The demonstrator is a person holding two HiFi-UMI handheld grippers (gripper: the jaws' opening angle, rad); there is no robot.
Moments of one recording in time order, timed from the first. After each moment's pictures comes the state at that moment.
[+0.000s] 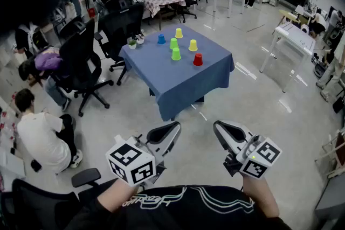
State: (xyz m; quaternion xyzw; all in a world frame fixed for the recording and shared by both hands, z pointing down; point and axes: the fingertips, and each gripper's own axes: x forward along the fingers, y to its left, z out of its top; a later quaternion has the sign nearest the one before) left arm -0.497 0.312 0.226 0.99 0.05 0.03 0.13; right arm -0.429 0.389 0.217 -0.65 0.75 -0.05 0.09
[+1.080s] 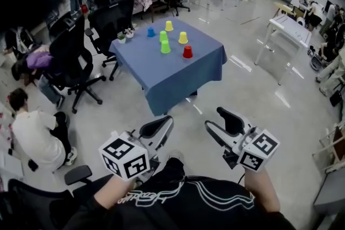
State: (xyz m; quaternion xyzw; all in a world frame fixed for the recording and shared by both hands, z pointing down) left arm -0.460 0.327 0.252 0.99 0.04 0.05 0.15; right arm -0.382 0.410 0.246 -0.67 0.74 -0.06 0.05
